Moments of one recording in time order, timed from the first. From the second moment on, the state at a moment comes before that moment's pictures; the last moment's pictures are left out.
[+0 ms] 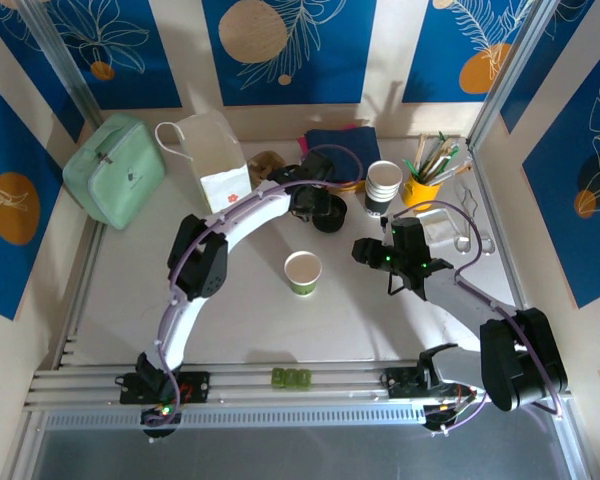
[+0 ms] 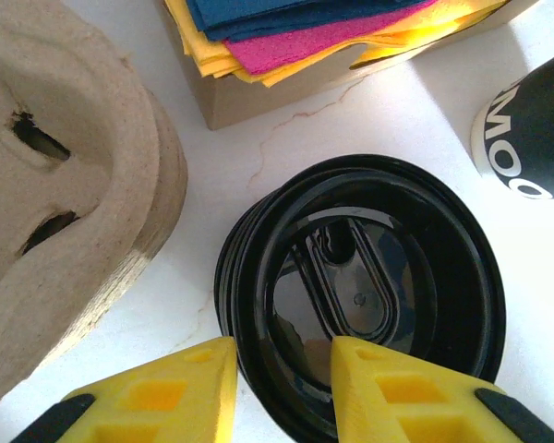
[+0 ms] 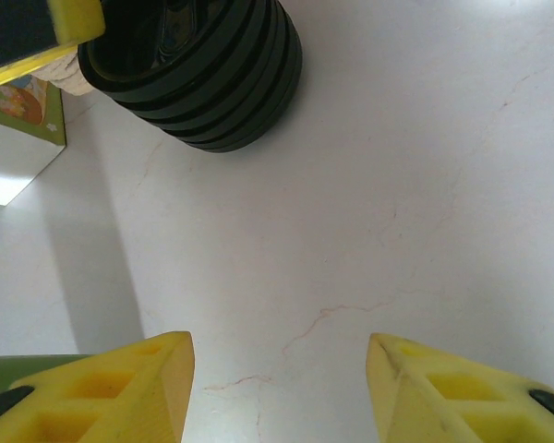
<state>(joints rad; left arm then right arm) -0.71 2.28 2.04 -0.76 -0.07 -0.52 0.29 1.22 0.54 -0.07 -0.23 0.52</state>
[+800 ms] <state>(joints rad) -0.71 2.33 2.13 -0.83 -0.08 -0.50 0.29 1.23 0.57 -0.07 -0.23 0.52</state>
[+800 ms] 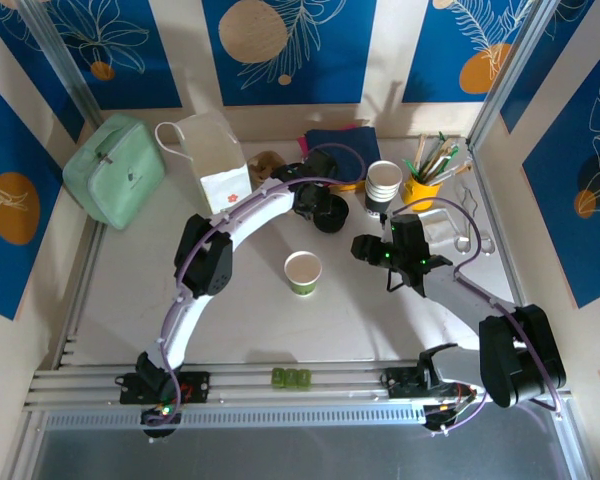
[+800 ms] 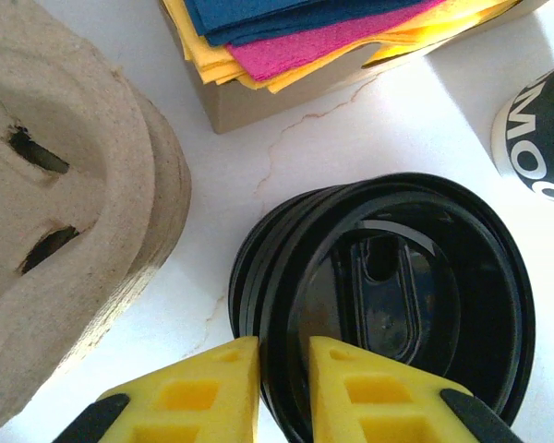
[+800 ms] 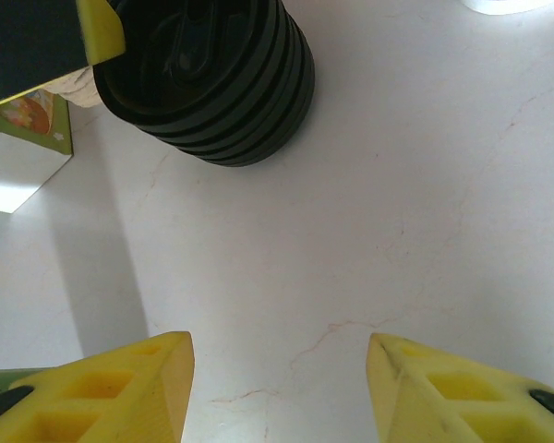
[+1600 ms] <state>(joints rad) -0.71 2.33 2.14 -0.84 -0.09 -0.49 0.29 1.23 0.57 -0.07 -0.23 0.52</state>
